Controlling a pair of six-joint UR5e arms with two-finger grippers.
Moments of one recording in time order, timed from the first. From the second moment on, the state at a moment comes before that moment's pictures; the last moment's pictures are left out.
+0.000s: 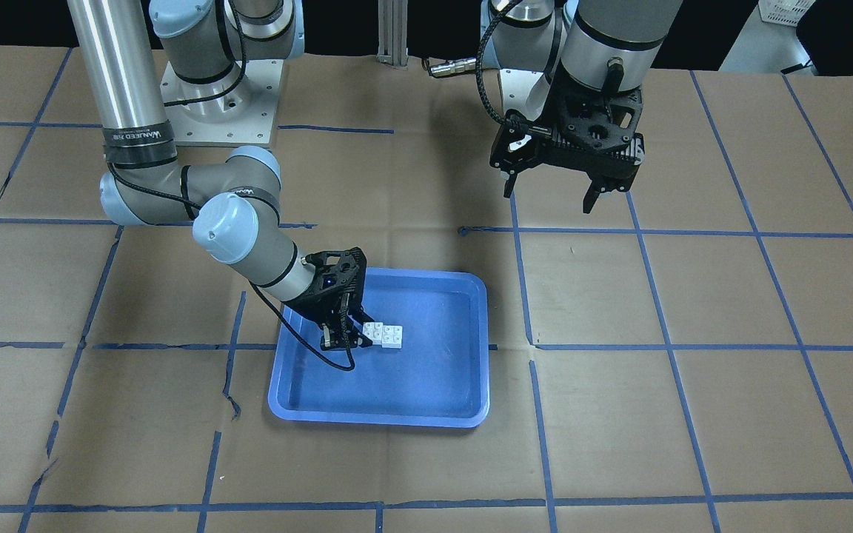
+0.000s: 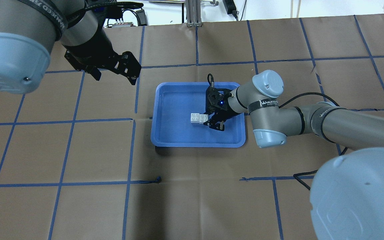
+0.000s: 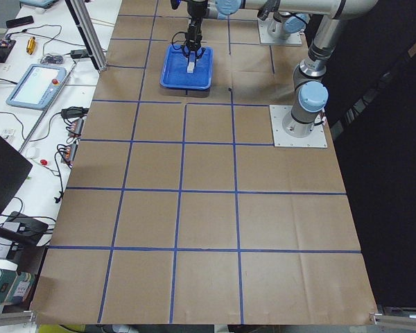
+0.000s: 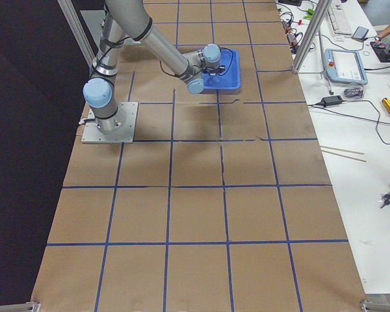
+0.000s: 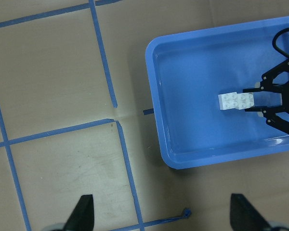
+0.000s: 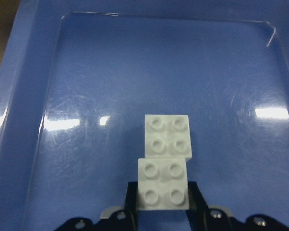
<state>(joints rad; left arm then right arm) -1.67 -1.58 -1.59 -1.46 1.55 0.11 1.70 -1.08 2.02 -2.71 -1.04 -1.36</state>
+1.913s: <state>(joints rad) -1.66 -1.58 -1.58 -1.46 1.54 0.11 1.70 -1.08 2.02 -2.71 -1.03 -1.33</state>
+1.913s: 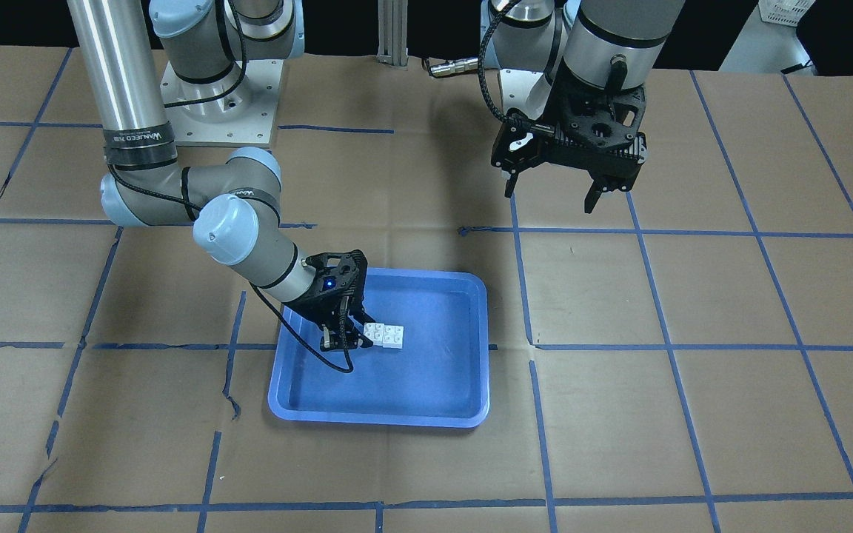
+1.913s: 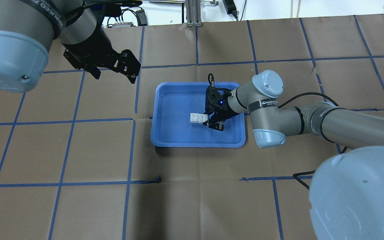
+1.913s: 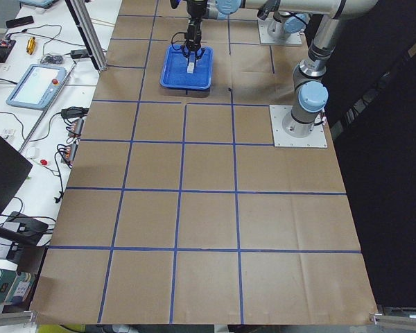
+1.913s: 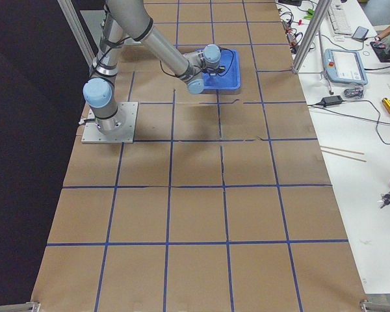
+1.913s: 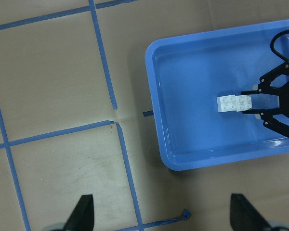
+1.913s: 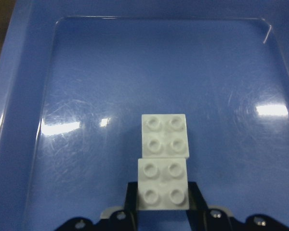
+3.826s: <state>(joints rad) -1.65 -1.58 -1.58 -1.46 1.54 0.12 1.70 -1.07 2.01 -2.71 -1.04 -1.29</state>
